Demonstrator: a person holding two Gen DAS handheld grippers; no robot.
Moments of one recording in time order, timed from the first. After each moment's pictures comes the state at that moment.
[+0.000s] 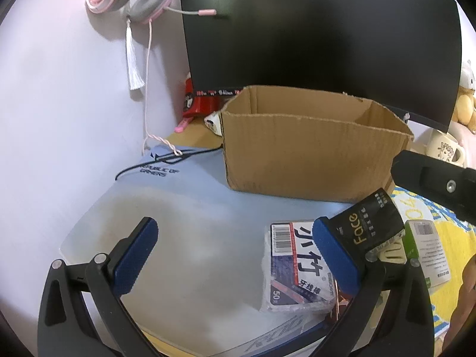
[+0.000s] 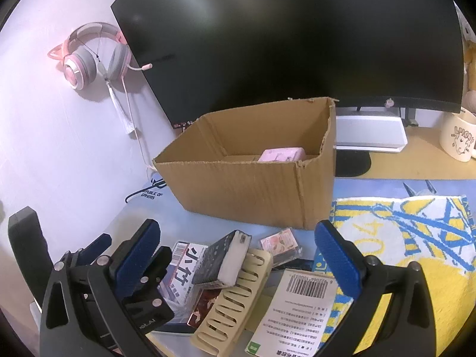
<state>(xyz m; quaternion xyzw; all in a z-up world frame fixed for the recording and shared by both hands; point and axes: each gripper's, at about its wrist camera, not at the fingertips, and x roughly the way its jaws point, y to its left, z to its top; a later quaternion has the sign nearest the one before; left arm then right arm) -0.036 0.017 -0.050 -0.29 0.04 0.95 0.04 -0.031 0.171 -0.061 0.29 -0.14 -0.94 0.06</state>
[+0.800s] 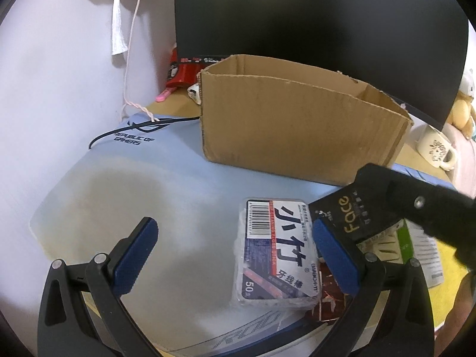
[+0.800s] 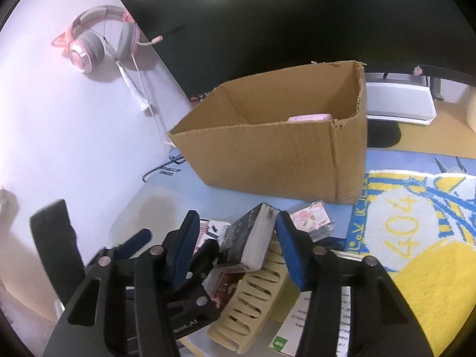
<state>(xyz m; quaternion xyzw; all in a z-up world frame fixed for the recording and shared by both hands) -0.048 0.025 -0.076 -0.35 0.00 0.94 0.06 -0.043 0.158 -0.080 0.34 -0.16 -0.92 0.11</state>
